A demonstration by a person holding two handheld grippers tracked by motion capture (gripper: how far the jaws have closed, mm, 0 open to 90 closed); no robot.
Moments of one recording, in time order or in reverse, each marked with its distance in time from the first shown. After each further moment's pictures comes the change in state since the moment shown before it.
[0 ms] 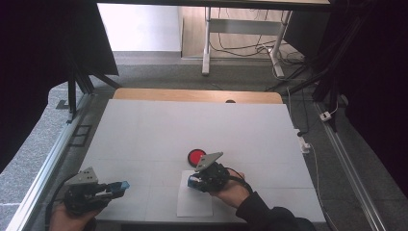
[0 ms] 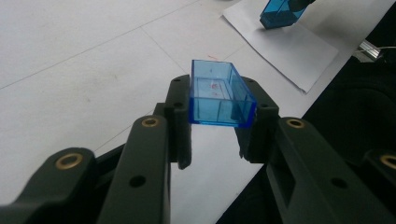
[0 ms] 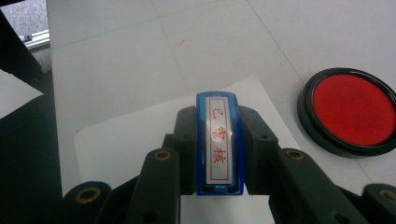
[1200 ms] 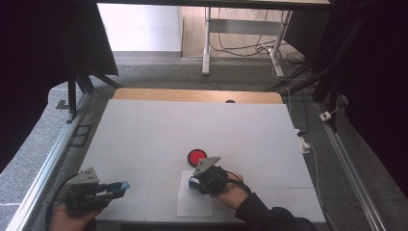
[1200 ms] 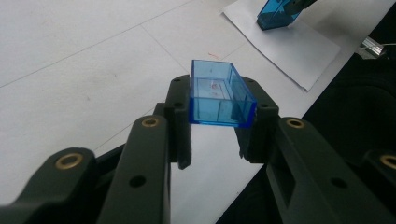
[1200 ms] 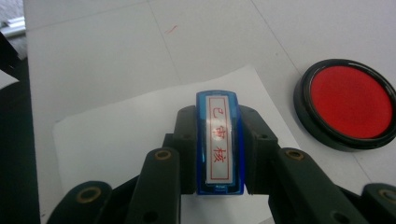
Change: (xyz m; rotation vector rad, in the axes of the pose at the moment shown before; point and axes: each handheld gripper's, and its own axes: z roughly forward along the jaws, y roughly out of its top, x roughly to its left) left arm -0.001 0.001 0.002 0.011 0.007 0.001; right arm 0.004 -0.006 0.007 0.023 -0.046 -0.027
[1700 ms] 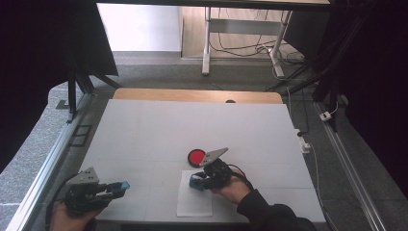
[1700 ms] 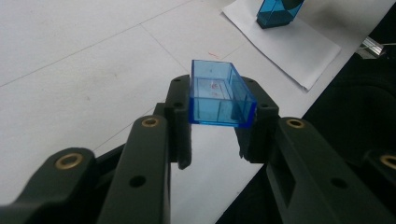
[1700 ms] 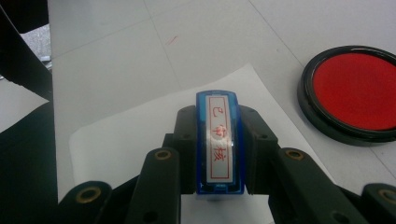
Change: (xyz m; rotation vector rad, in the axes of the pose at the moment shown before) left arm 0.000 0.000 0.000 0.001 0.000 -0.002; right arm -0.022 -0.008 0.001 -0.049 0.124 0.140
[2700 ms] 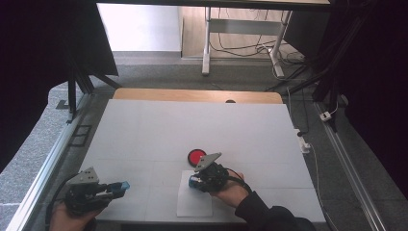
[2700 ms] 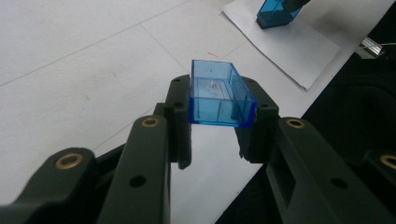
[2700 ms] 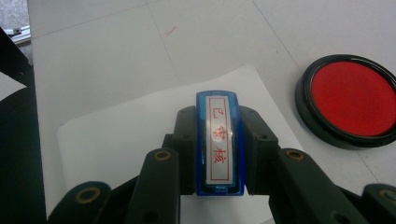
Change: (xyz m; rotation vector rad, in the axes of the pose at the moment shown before) left arm 0.000 0.000 0.000 0.001 -0.005 -0.001; right arm 0.017 0.007 0.002 0.057 -0.097 -0.103
